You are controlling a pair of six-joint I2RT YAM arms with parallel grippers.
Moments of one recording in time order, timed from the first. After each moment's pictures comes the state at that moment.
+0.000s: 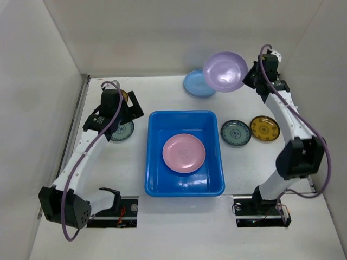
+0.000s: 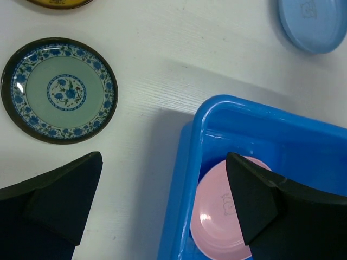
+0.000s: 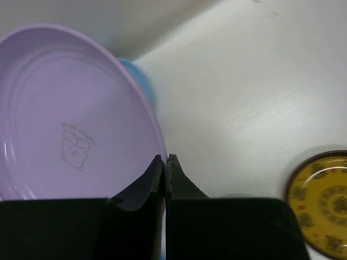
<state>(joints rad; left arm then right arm) -0.26 1.16 1.12 -0.63 -0.12 -0.54 0.05 1.69 1.59 -0.43 0.18 0.52</state>
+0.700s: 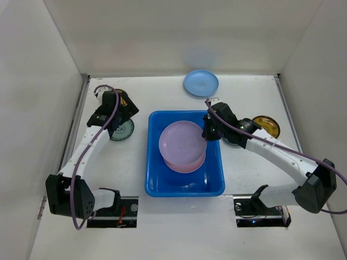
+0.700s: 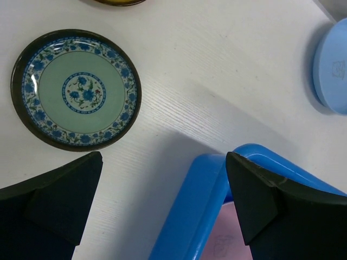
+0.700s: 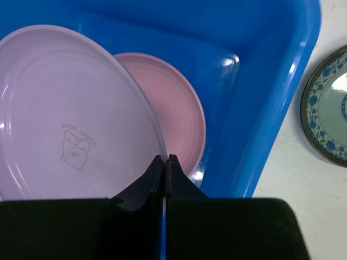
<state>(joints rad) -0.18 1.25 1.05 -0.52 -0.20 -0.71 0.71 1.31 1.14 -0.63 0.14 0.46</state>
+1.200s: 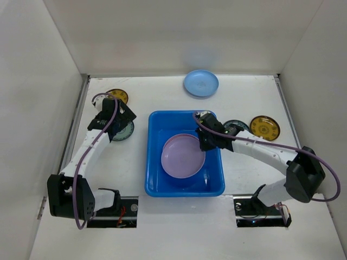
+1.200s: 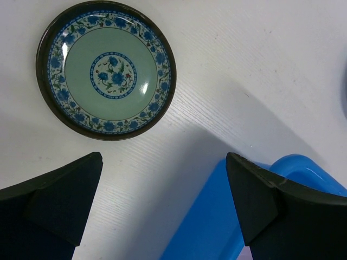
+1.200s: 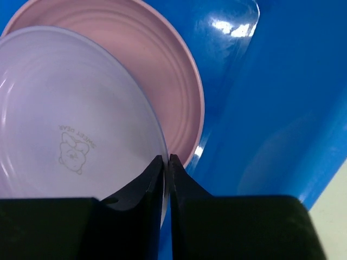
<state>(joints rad) -0.14 1.24 0.94 -0.51 -0.23 -0.78 0.78 1.44 1.03 -0.59 0.17 0.43</state>
